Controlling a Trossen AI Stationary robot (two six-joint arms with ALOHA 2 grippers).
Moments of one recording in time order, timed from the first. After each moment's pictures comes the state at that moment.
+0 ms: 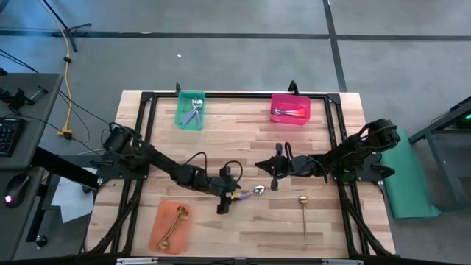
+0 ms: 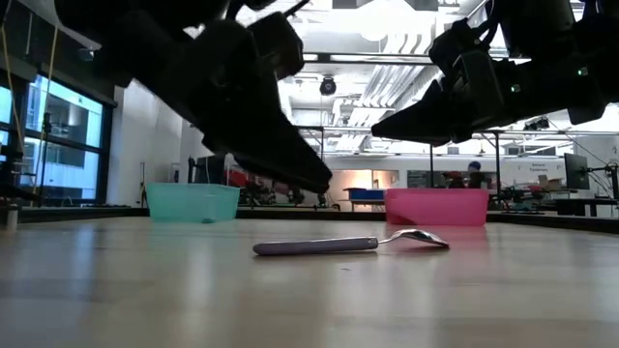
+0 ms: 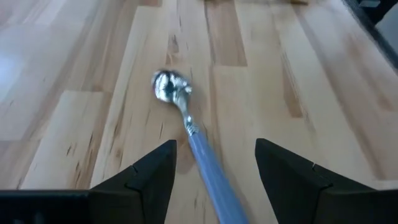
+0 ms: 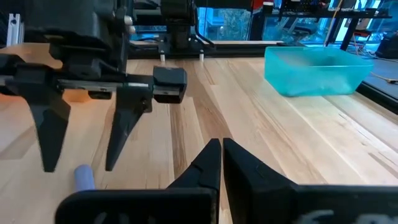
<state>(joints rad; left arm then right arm) -0.34 1.85 0.86 0.38 -0.19 -0.26 0.24 1.60 0.37 1.02 0.38 0.04</state>
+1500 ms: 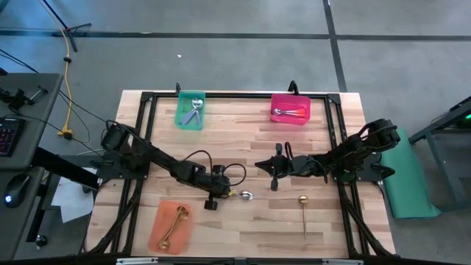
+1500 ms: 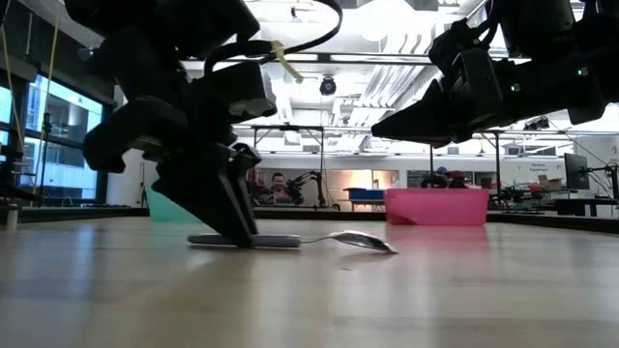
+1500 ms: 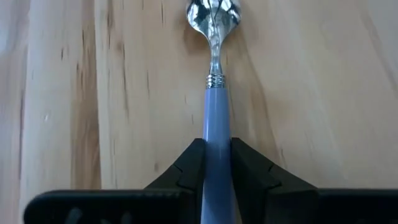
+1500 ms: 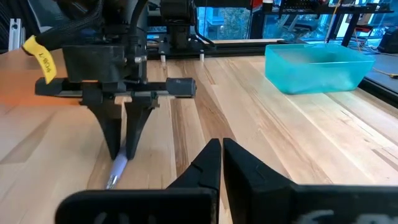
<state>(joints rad) -0.30 1.82 0.86 0.02 -0.09 -0.09 0.24 1.60 0.37 1.02 0.38 0.07</state>
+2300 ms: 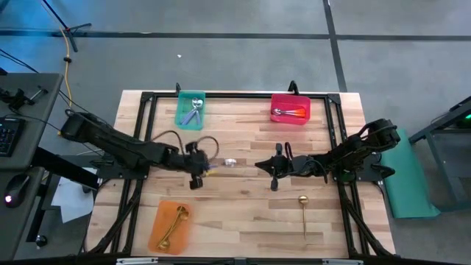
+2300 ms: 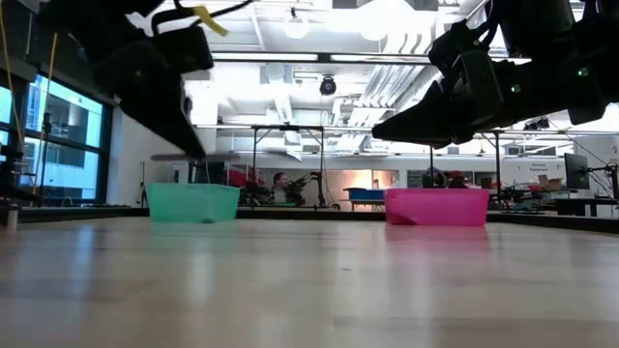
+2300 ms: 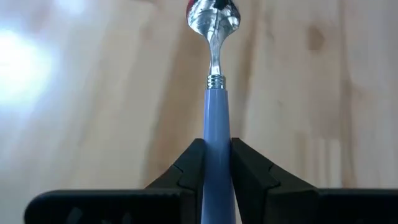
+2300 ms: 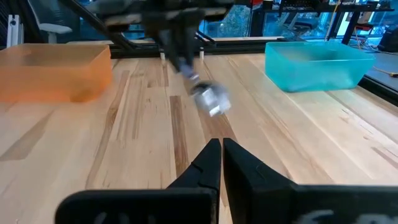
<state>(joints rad) -0.22 1.31 0.66 -0.27 -0.30 -0.29 0.24 1.60 0.37 1.01 0.38 0.07</state>
